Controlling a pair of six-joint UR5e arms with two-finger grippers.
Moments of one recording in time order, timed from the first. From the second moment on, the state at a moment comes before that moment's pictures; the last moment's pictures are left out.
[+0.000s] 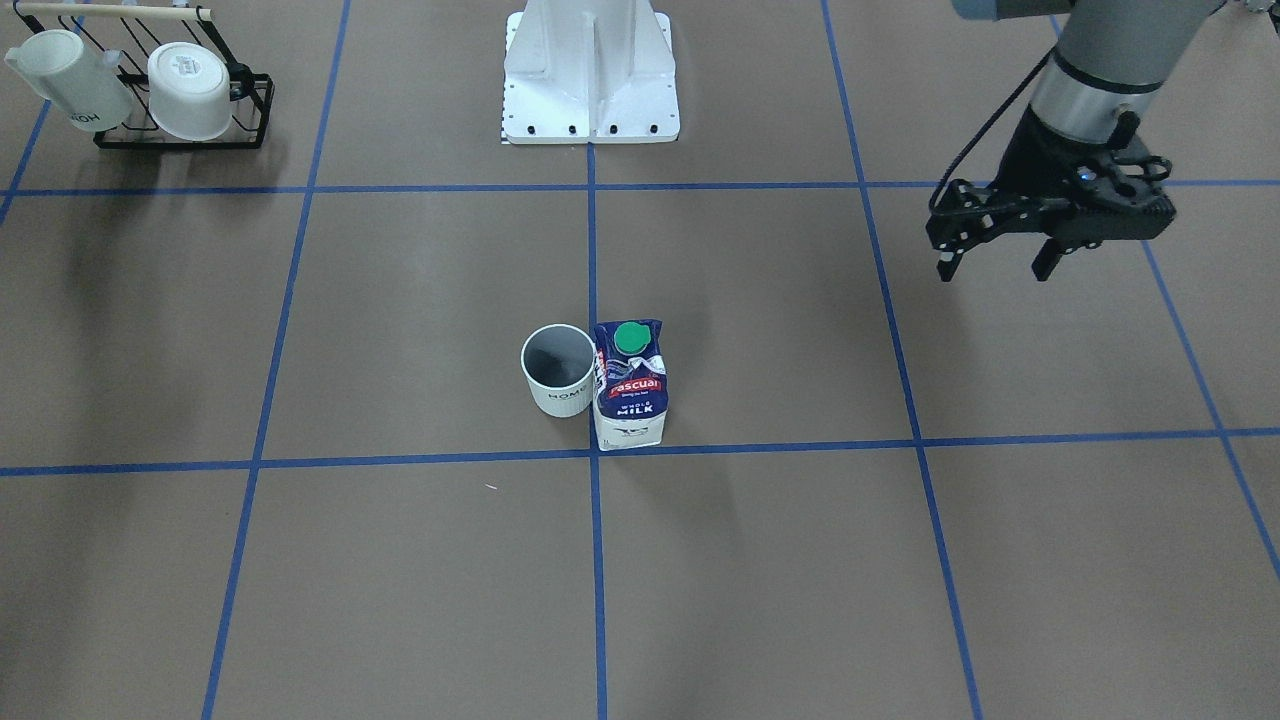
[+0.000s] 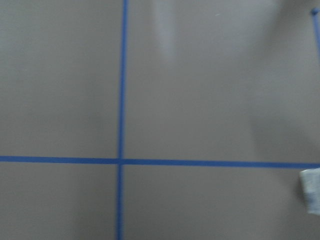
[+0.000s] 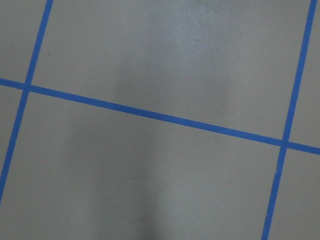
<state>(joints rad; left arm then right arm) -1.02 -1.81 -2.09 -1.44 -2.07 -0.68 1.36 -1.58 1.85 -1.56 2.31 0.16</state>
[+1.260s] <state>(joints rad) -1.26 -1.36 -1.98 -1.78 -2.32 -0.27 1.46 -1.73 1.91 -1.54 2.32 0.12</state>
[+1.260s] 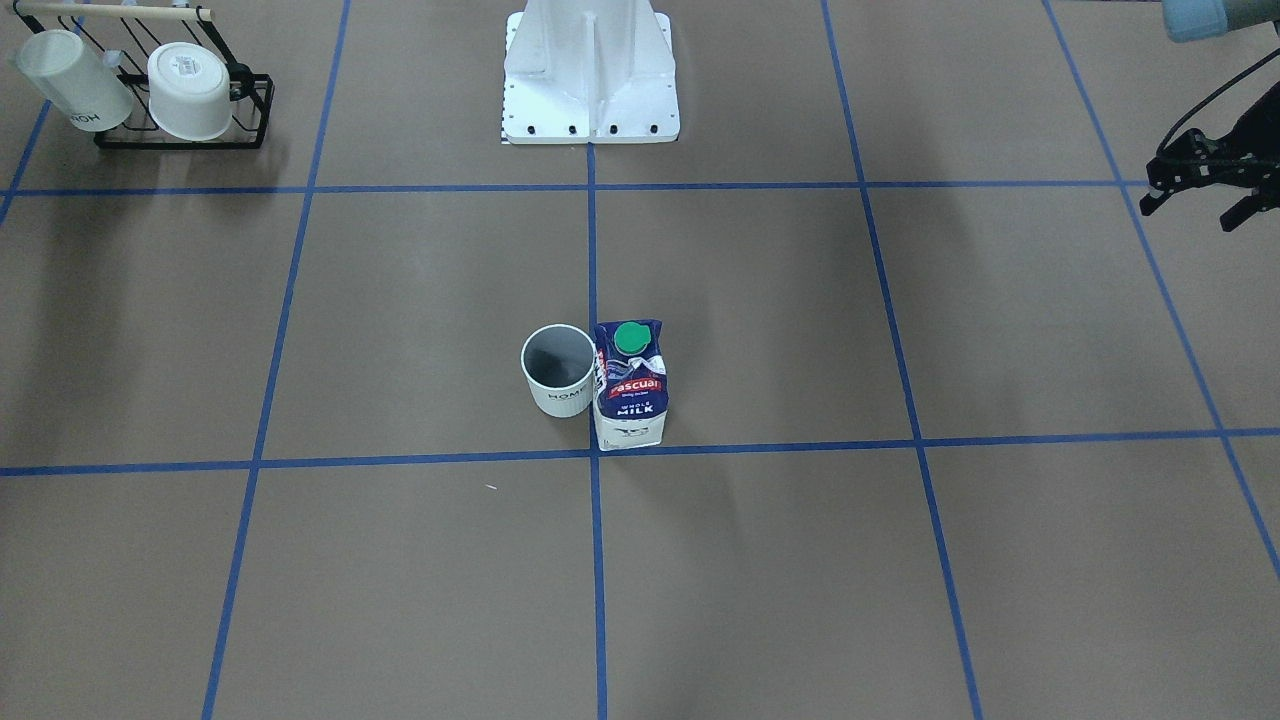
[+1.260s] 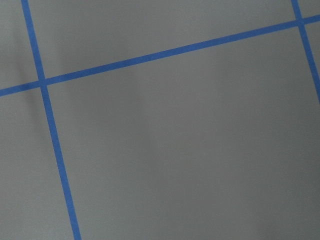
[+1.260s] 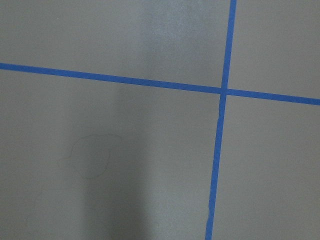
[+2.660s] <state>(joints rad) -1.26 -1.38 -1.95 -1.81 -2.31 -0.28 1.45 -1.72 1.93 -1.54 2.31 0.12</state>
